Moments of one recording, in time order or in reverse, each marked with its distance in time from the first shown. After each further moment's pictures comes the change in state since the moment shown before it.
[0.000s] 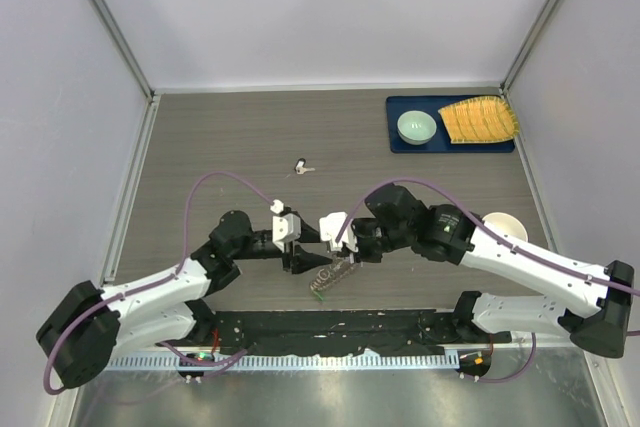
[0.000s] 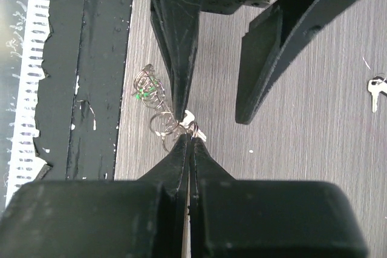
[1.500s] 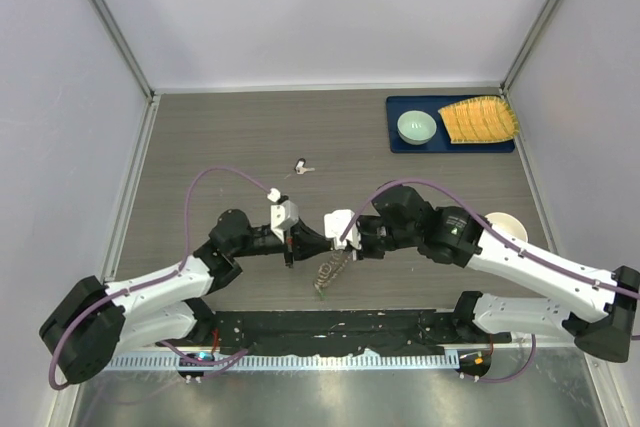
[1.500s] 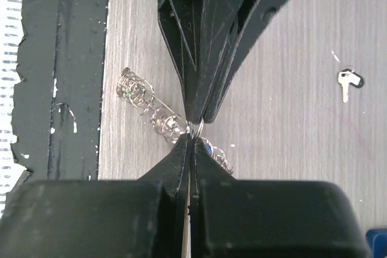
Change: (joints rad) left arm 0.013 0.084 0.044 0.081 0.028 -0.179; right arm -0.005 -0.023 -0.003 0.004 0.053 -0.010
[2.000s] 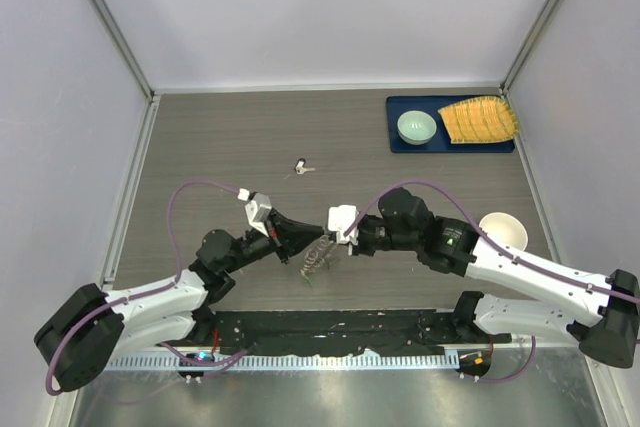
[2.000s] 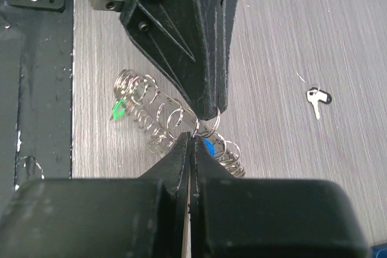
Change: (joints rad) left arm -0.010 -0.086 -0.177 0.298 -0.352 -0.297; right arm -0.010 -0.057 -0.163 0.312 0.033 0.076
